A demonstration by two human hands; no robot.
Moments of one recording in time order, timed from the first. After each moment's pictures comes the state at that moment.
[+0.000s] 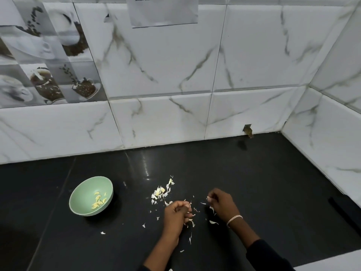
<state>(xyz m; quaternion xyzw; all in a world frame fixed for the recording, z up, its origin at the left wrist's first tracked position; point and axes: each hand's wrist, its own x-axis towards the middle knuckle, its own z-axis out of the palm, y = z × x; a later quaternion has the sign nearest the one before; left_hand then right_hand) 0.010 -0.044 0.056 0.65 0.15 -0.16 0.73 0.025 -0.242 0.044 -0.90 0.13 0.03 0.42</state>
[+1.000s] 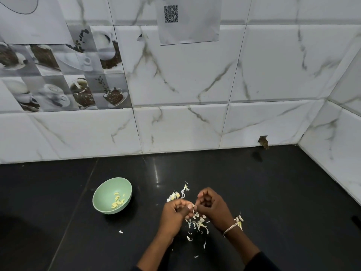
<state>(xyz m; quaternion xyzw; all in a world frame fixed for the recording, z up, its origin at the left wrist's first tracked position) 0.013 0.014 0.097 0.71 0.02 -0.09 0.70 0.017 -0.158 0.095 -0.76 -0.01 0.02 0.65</state>
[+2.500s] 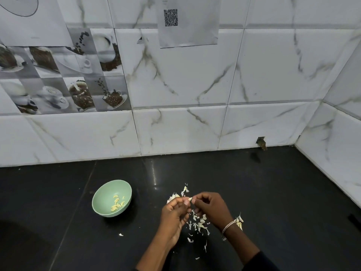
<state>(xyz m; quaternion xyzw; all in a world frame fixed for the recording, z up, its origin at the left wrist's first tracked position) 0.011 0.015 0.108 0.50 0.14 -0.16 0.84 0.020 -0.142 0.117 -0.79 0.03 0.02 0.62</state>
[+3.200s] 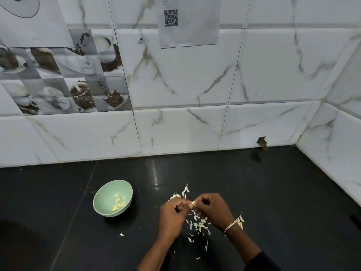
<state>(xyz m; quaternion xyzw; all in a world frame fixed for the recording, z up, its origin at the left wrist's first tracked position) 0.011 0.023 0.109 0.79 -0.05 0.03 0.61 0.015 -0.145 0.121 -0.82 0.00 0.04 0.57</state>
